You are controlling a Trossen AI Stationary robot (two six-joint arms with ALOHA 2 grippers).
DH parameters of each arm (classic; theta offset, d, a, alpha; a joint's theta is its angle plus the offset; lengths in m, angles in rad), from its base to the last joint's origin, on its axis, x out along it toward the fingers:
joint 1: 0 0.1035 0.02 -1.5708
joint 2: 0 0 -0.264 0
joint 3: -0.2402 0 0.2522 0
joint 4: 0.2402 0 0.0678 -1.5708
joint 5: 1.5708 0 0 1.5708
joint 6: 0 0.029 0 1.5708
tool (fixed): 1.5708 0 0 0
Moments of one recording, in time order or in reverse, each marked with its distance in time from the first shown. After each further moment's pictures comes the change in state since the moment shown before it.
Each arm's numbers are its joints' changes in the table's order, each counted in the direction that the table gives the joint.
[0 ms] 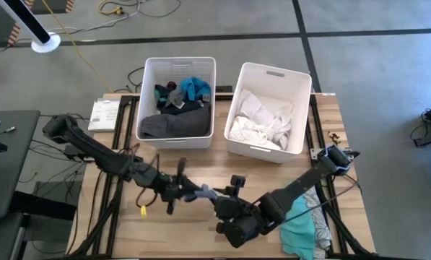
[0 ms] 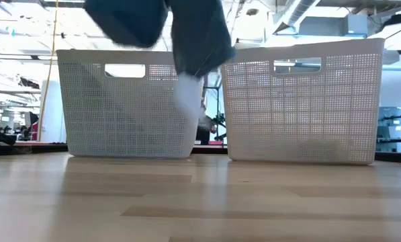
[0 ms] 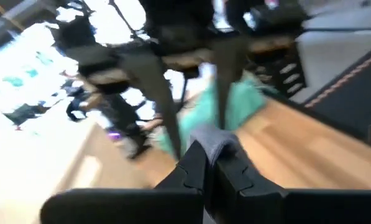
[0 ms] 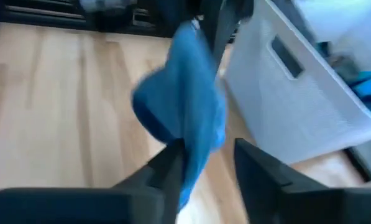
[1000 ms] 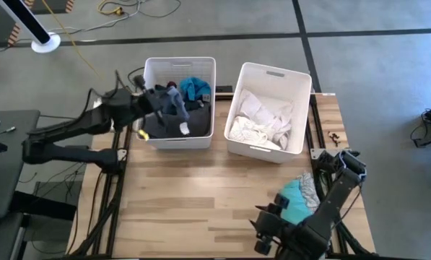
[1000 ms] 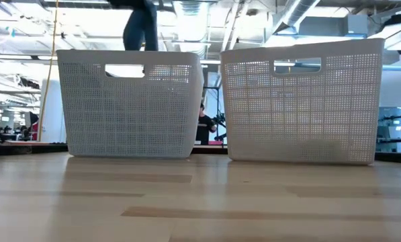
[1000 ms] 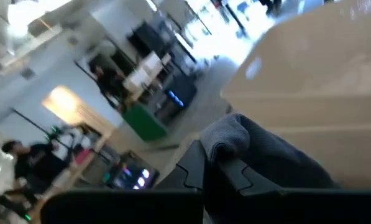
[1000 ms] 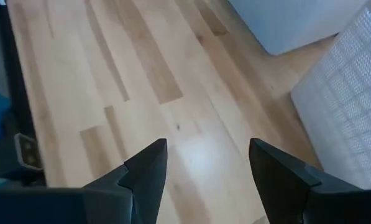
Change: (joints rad) left arm 0.720 -0.399 -0.210 0.520 -0.230 0.182; right arm 0.277 -0.044 -0.001 0.587 -0.050 0.761
